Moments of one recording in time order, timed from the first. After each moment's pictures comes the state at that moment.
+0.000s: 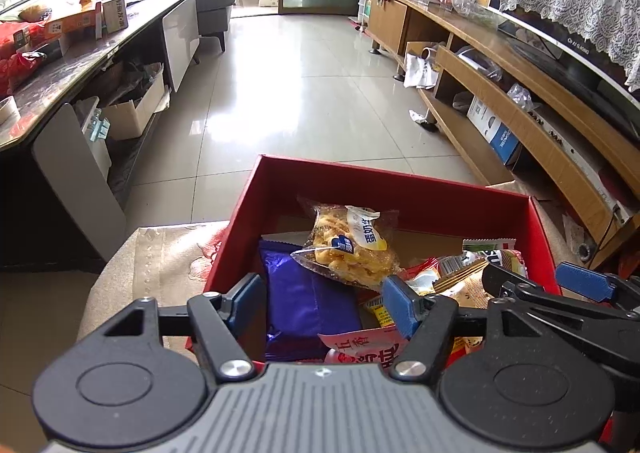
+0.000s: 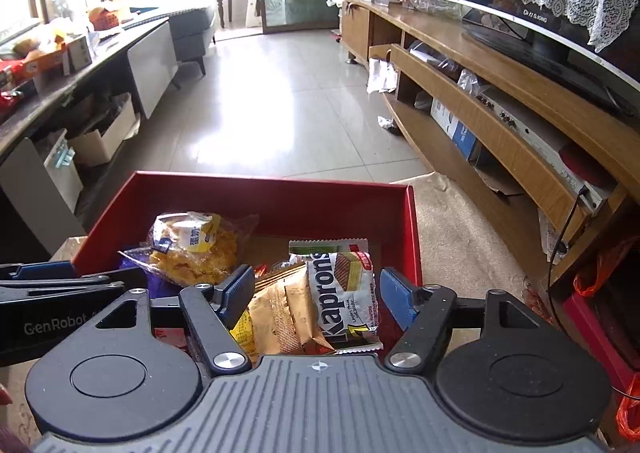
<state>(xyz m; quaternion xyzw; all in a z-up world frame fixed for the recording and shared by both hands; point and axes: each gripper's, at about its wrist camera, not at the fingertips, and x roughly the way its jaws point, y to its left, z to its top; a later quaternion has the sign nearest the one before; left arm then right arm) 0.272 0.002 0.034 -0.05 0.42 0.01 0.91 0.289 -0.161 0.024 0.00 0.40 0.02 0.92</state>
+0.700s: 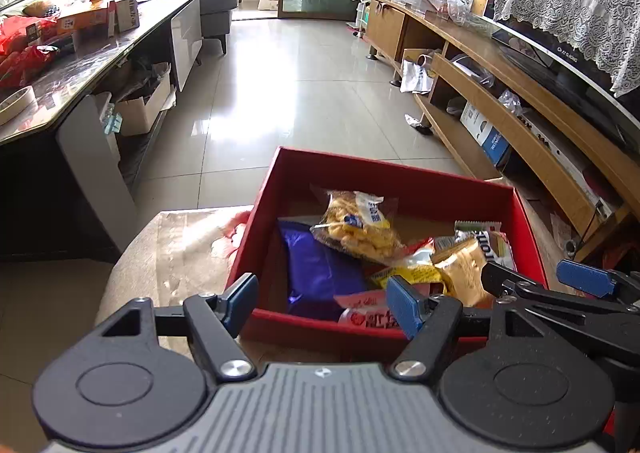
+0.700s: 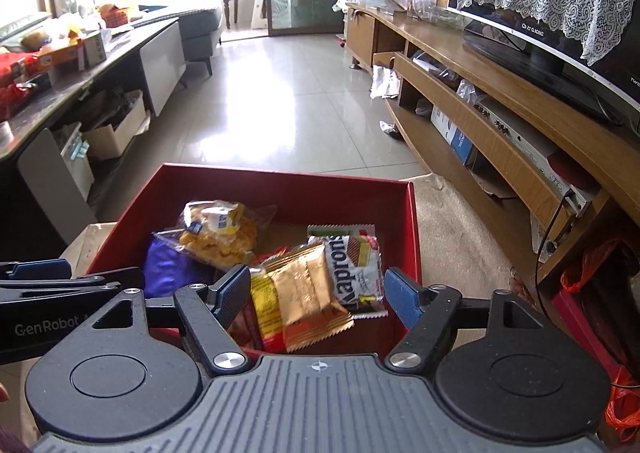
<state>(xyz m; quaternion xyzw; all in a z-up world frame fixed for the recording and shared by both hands) 0.230 0.020 0.048 -0.06 0.41 0.00 0.91 0.258 -0.148 0.042 -0.02 0.40 0.03 0.92</state>
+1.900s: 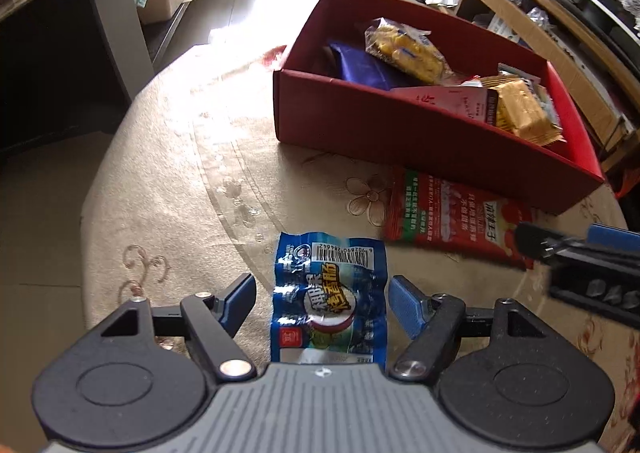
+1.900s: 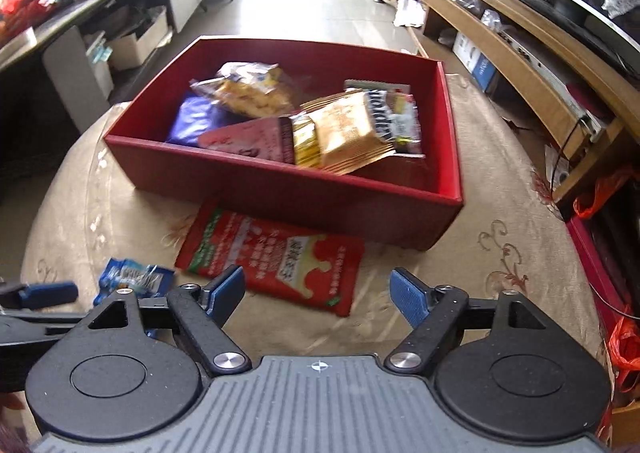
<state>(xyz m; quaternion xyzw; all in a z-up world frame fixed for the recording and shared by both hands) 0.159 0.039 -0.034 -0.09 0.52 0.02 0.85 0.198 -0.135 -0.001 -0.04 0.49 0.04 0.87</state>
